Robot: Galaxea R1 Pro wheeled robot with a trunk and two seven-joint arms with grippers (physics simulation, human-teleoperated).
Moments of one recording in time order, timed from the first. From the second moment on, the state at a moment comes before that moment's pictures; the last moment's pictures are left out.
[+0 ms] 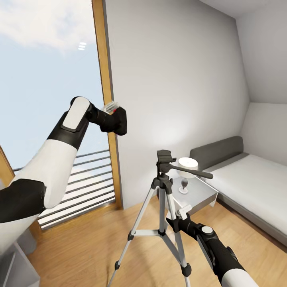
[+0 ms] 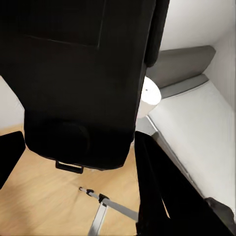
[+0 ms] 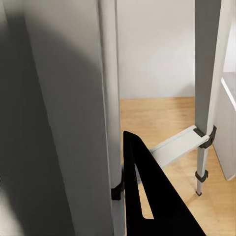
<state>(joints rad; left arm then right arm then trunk) -1.47 -0.02 -0.16 -0.81 1.19 1.03 0.66 -0.51 -0.01 -0.02 -0.75 0.21 0.08 0.50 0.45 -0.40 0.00</state>
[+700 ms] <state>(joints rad) -1.51 -0.11 -0.18 -0.77 1.24 1.04 0.67 -0.51 -0.01 -0.02 -0.75 0.21 0.08 0.49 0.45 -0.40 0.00</state>
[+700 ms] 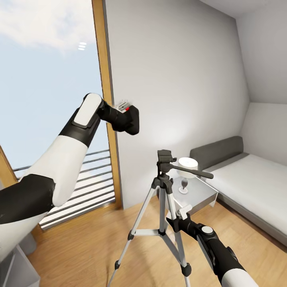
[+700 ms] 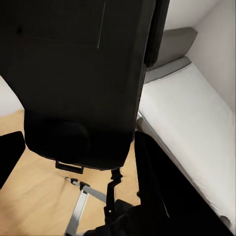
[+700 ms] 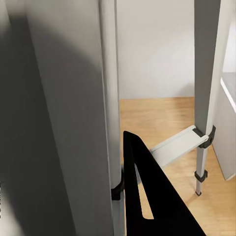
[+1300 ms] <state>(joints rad) -1.51 -0.17 -0.29 -0.79 1.22 1.03 0.76 -0.51 -0.01 -0.02 -0.75 0.21 0.08 0.49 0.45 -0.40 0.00</state>
